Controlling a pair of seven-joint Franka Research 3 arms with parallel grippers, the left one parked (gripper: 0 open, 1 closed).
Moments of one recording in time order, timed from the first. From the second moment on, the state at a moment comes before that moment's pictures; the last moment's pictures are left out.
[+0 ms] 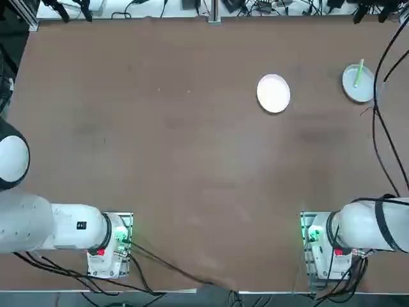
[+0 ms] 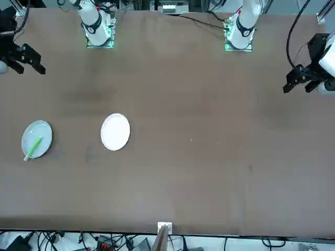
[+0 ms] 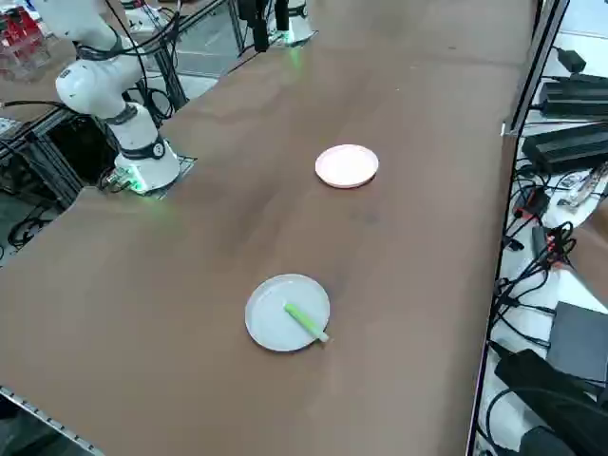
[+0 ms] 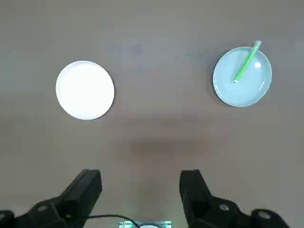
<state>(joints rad) -0.01 -0.09 0.00 -1.64 -0.02 1.51 0.00</state>
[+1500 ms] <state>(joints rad) -0.25 0.25 -0.01 -1.62 -0.02 1.85 -0.10</state>
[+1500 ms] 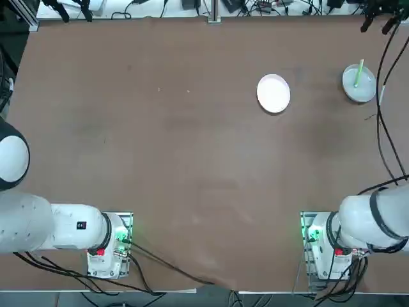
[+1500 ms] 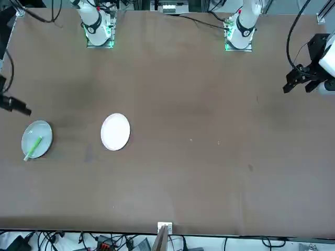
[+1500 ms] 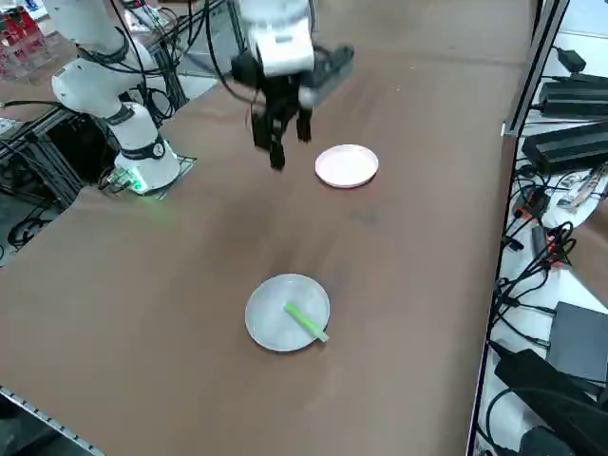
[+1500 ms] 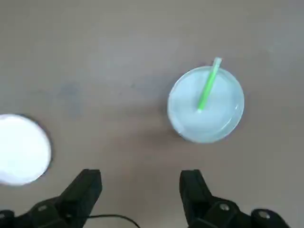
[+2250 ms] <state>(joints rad) -0.38 0.55 -0.01 -1.63 -0.02 2.25 -0.19</state>
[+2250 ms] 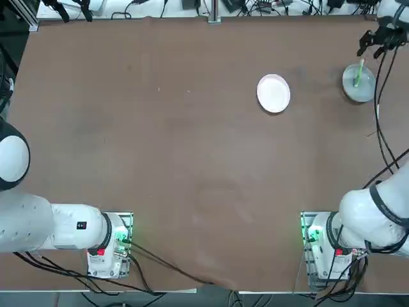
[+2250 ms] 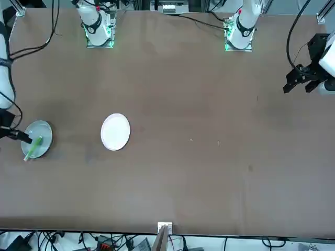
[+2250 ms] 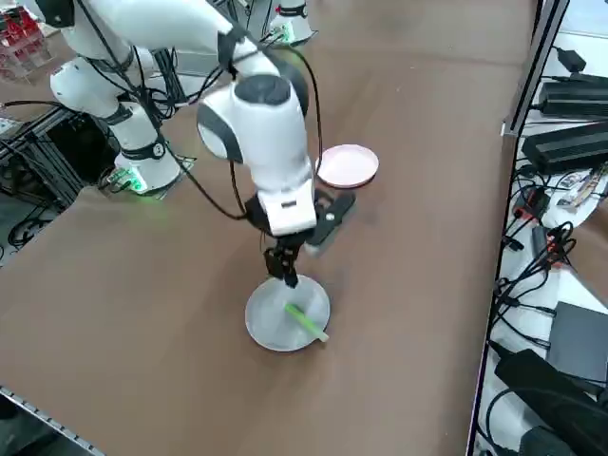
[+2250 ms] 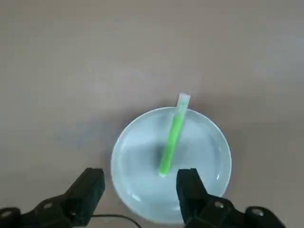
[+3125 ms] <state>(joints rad) -0.41 0.69 -0.01 -1.62 -0.02 2.42 -0.21</state>
